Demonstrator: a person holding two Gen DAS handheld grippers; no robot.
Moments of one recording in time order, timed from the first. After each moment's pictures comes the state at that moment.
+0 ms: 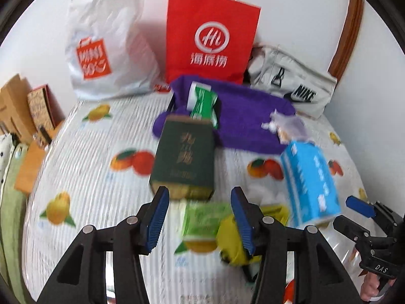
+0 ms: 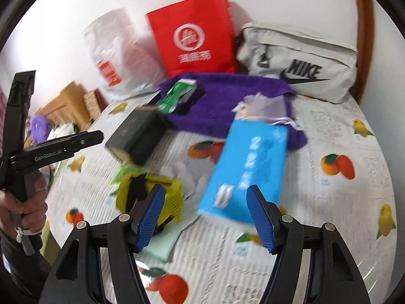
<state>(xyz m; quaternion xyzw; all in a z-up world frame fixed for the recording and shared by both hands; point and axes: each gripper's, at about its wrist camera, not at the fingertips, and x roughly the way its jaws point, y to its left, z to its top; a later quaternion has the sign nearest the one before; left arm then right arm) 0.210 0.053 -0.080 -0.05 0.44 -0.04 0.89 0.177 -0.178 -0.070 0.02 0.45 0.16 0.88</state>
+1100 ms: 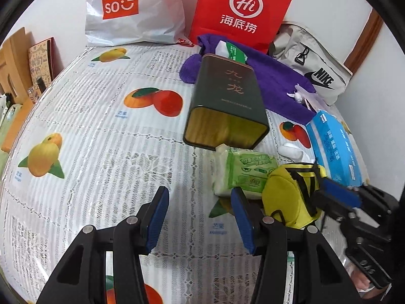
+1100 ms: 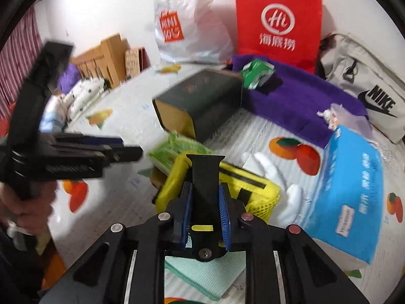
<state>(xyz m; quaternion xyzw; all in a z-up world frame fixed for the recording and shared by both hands) 0.195 0.098 -0.150 -0.11 0.49 -0.04 0.86 0.184 -0.081 -0.113 -0.07 0.43 0.26 0.86</state>
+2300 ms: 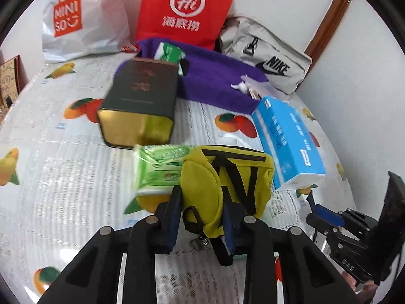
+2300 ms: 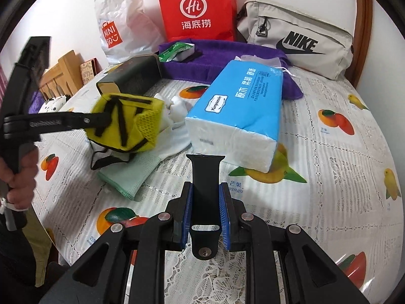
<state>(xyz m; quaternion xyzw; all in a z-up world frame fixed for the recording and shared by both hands) 0.178 0.039 -0.132 -0.11 0.46 -0.13 0.87 0.127 -0.193 -0.133 -0.02 0.46 0.14 0.88</state>
